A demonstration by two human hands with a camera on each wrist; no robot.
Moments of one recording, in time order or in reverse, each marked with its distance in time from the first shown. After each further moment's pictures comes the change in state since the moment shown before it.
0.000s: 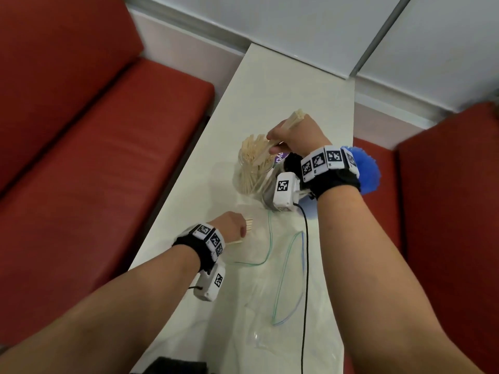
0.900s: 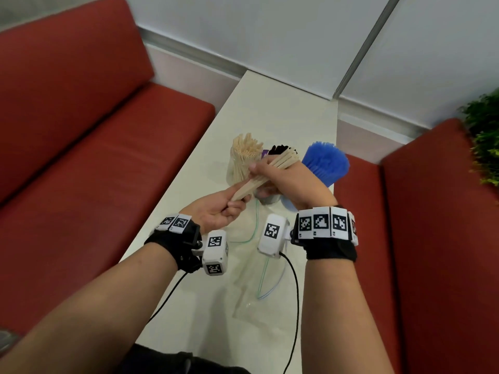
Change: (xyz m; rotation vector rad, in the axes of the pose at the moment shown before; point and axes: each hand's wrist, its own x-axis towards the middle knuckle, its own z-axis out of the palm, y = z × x) left_hand -0.097 0.055 -0.013 -2.030 -0.160 0.122; right_hand -0.180 0.055 -0.007 0.245 -0.273 -0.267
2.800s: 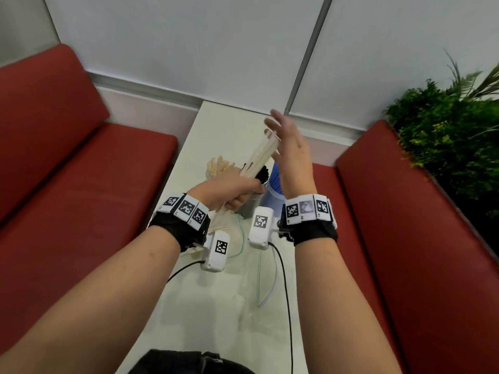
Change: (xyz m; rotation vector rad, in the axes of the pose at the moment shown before) left_hand -0.034 0.047 0.089 1.135 -0.116 0.264; right_hand -0.027 -0.055 0.005 0.305 0.590 -0.411
